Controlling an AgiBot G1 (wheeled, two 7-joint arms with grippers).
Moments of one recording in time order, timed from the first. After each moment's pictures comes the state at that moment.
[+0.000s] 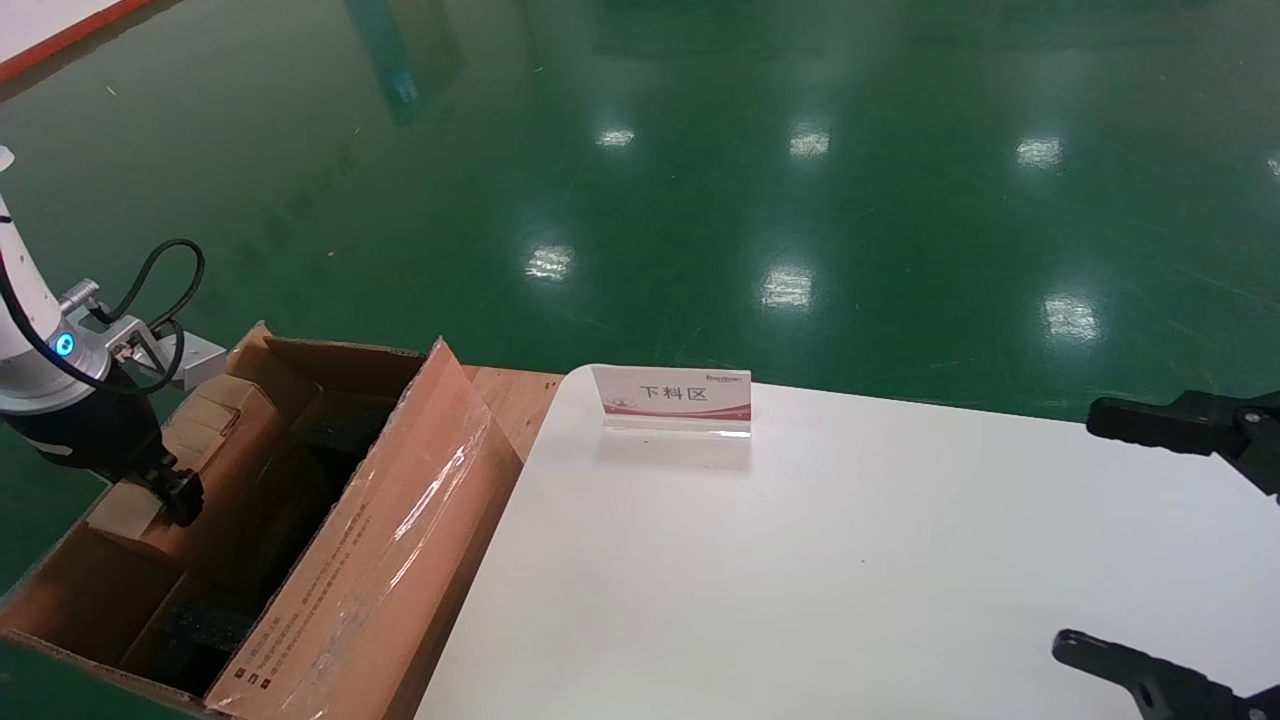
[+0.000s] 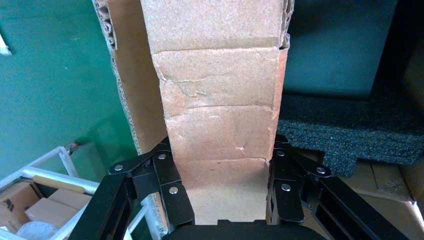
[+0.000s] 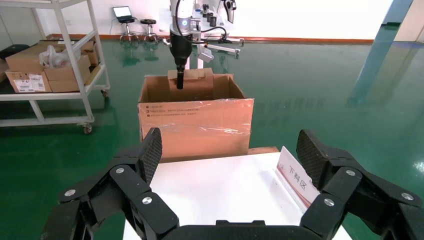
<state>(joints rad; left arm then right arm) -2.21 0.76 2.49 -0.56 1.18 1.21 -1.19 1.08 -0.60 -0.30 1.28 -0.72 -1.49 0.18</state>
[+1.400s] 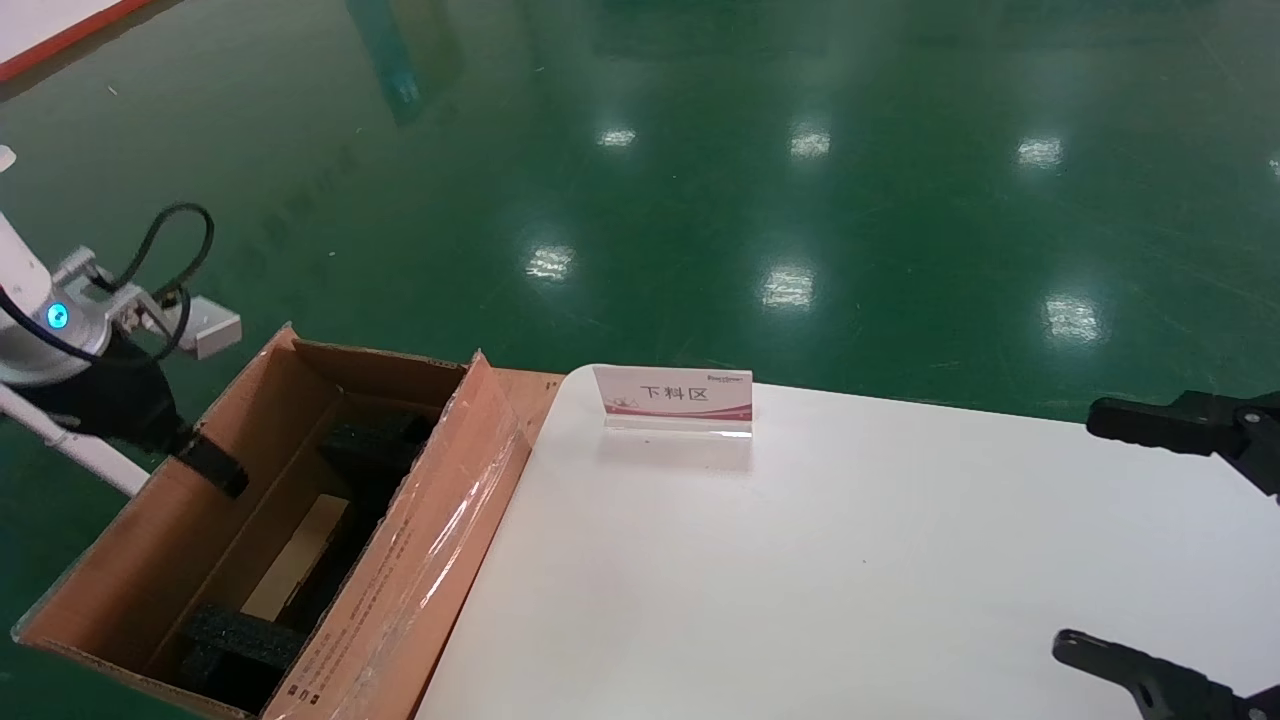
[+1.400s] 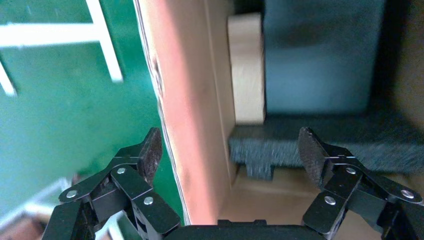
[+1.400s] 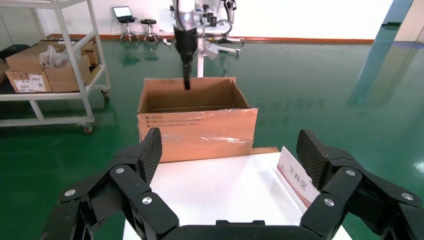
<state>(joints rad) -2.34 0.71 2.45 -0.68 1.17 1.16 -1.11 1.08 -0.60 -0.30 1.28 -0.72 -1.49 0.18</state>
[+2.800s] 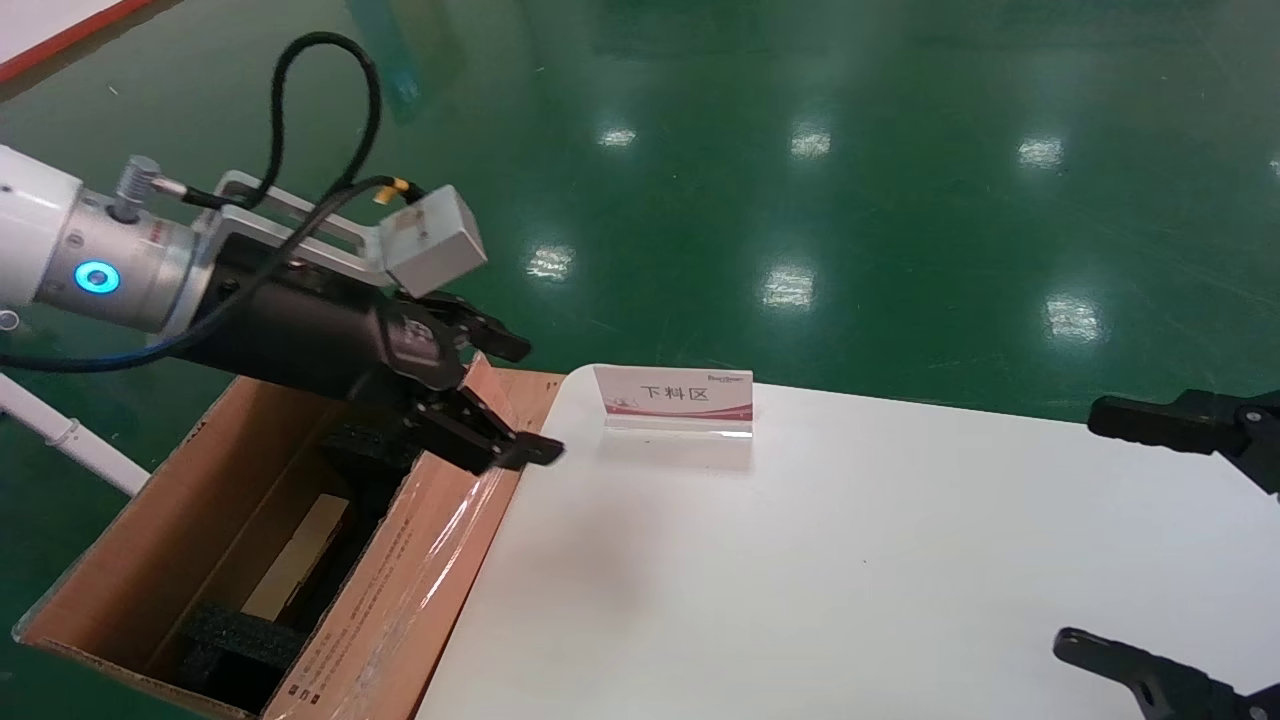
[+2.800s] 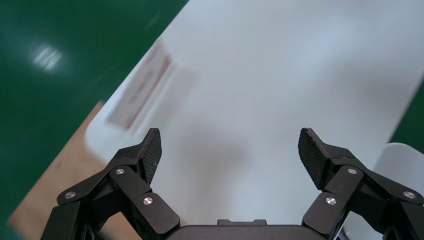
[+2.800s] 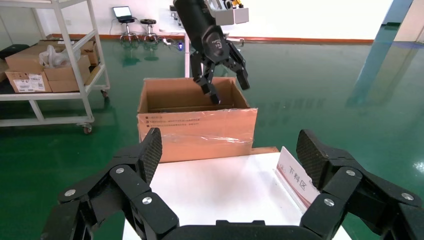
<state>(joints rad) -2.30 0.44 1.73 -1.32 0.99 1.21 -0.72 1.08 -0.60 -0.30 1.28 -0.72 -1.49 0.17</state>
